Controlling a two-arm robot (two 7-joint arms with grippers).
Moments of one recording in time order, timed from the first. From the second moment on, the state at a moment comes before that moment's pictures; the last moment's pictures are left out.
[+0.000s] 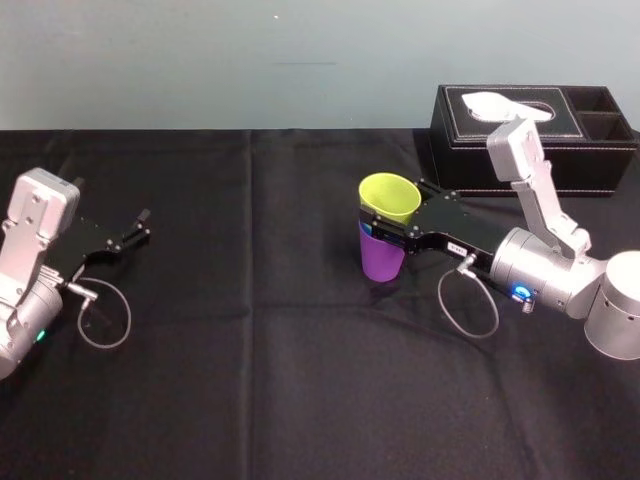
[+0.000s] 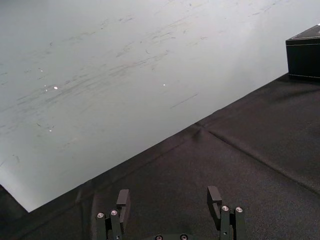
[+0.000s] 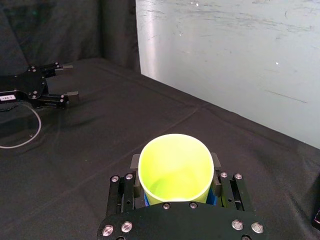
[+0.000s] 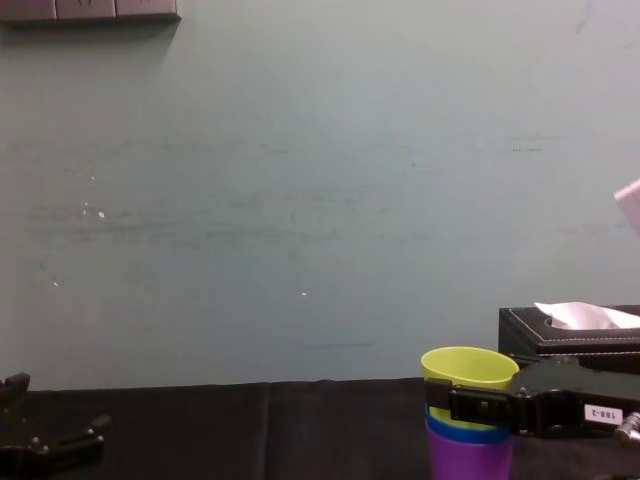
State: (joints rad) left arm -0.20 0.60 0.45 -1.41 -0.25 -0.12 0.03; right arm 0.39 0.44 -0.45 -1.28 0.45 -0.02 0.57
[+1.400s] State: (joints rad) left arm -0.20 0.60 0.45 -1.41 -0.25 -0.12 0.03; right arm 0.21 0.49 -0.30 -1.50 0.45 -0.02 0.37
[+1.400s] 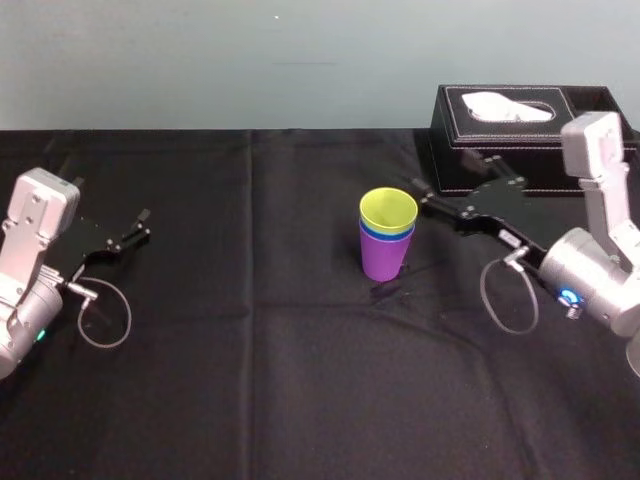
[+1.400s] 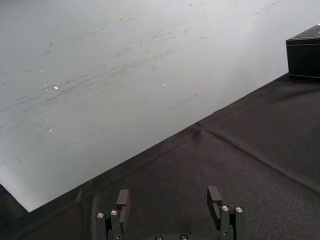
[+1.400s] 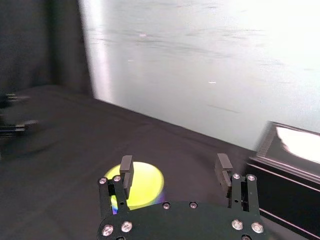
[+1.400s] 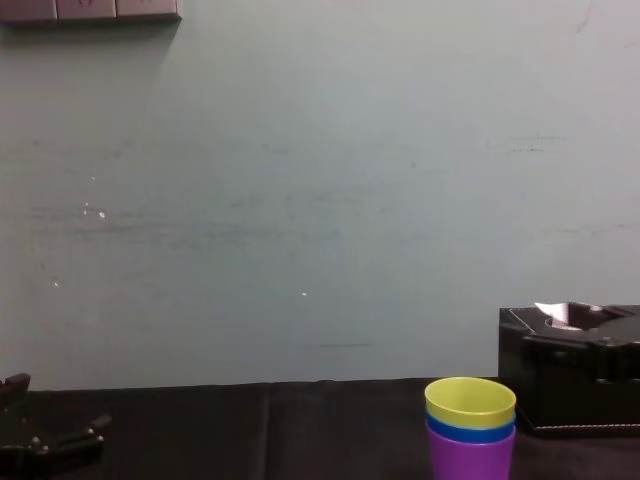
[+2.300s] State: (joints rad) left arm -0.20 0.60 0.45 -1.41 -0.25 -0.12 0.03; right arm 0.13 0.42 -0.25 -1.47 0.25 -0.01 0.16
